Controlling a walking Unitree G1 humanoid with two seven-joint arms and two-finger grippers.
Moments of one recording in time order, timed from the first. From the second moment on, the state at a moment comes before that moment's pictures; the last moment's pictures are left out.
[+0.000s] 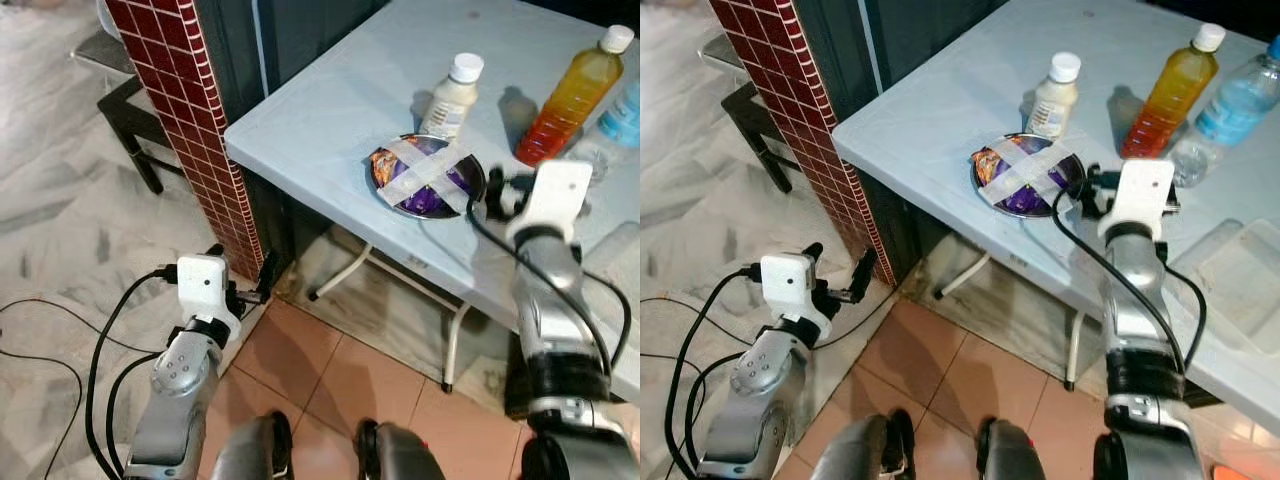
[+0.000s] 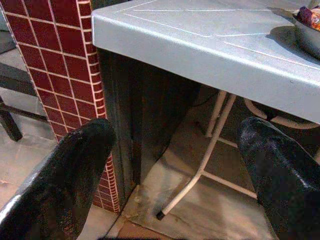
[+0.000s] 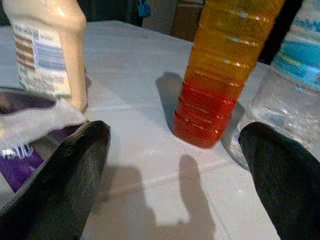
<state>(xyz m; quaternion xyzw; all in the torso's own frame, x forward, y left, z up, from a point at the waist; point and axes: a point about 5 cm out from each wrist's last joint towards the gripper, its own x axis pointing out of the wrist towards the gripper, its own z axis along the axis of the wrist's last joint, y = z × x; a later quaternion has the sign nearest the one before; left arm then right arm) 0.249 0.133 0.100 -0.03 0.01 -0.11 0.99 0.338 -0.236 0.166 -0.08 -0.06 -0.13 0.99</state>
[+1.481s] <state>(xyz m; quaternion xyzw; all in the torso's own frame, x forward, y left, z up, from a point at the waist) 0.251 0.127 0.105 -0.01 0.01 -0.13 0.99 0.348 -0.206 0.137 0.17 0.05 -0.06 0.98</state>
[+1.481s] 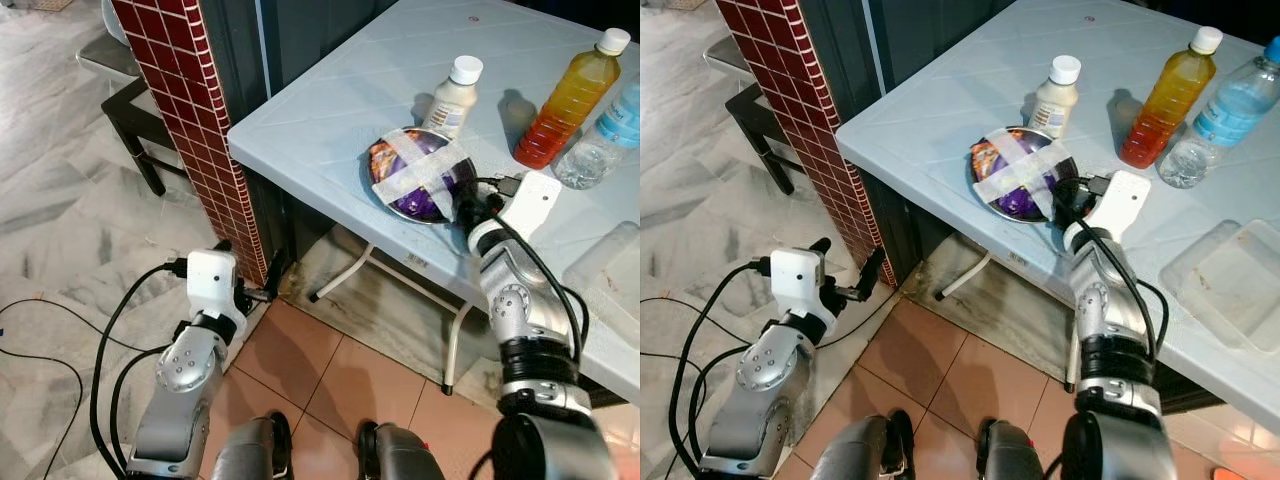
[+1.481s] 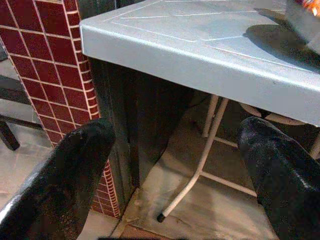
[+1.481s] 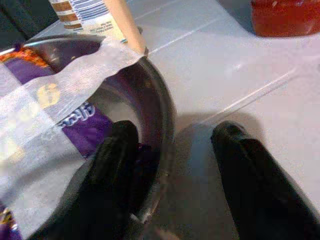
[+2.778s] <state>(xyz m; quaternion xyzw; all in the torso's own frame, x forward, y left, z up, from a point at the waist) 0.252 0.127 0.105 -0.01 0.01 -0.13 0.99 0.340 -0.200 0.161 0.16 0.03 -0.06 0.98</state>
